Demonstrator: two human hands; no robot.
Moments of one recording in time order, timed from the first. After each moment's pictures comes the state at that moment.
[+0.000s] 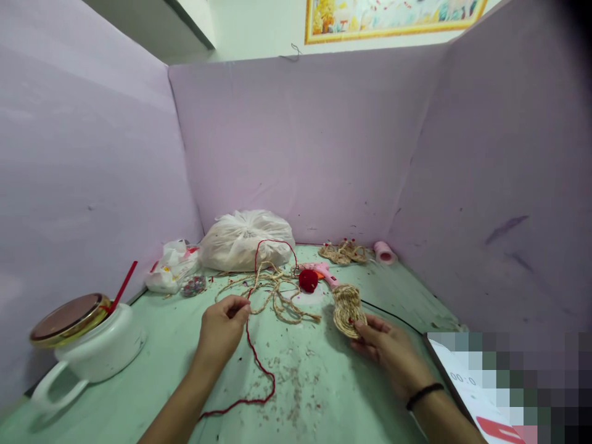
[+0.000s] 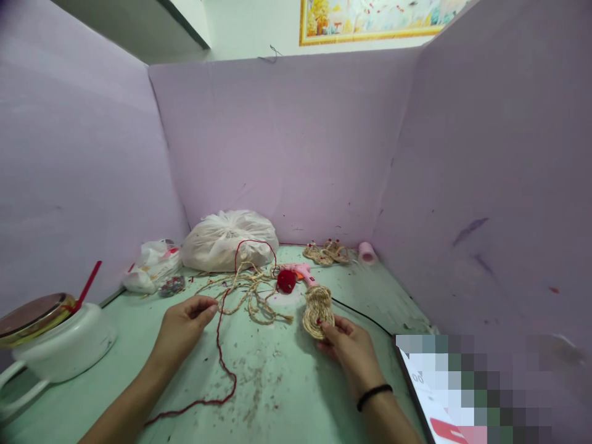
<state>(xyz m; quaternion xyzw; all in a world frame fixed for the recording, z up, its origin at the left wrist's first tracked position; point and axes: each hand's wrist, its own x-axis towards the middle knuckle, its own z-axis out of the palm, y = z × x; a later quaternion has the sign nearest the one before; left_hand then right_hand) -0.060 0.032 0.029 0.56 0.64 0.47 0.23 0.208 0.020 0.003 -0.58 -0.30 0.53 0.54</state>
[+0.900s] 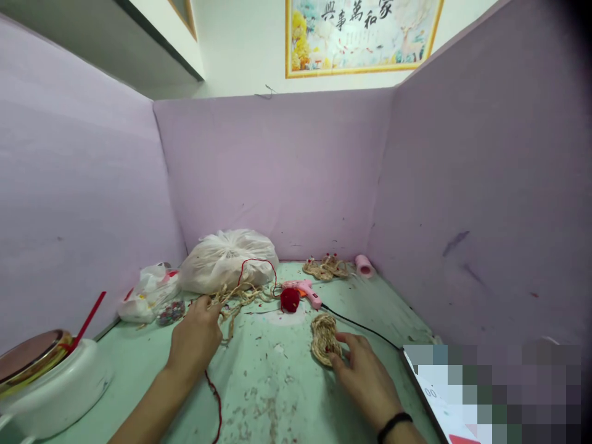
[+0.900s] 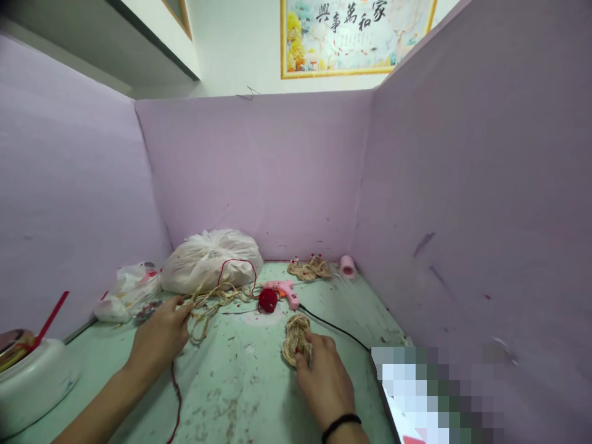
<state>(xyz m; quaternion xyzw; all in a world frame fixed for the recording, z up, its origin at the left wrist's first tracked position) -0.060 0.052 0.046 0.70 0.68 0.17 -0.11 0.213 0.014 -0.005 -0.69 -0.57 0.21 0.39</state>
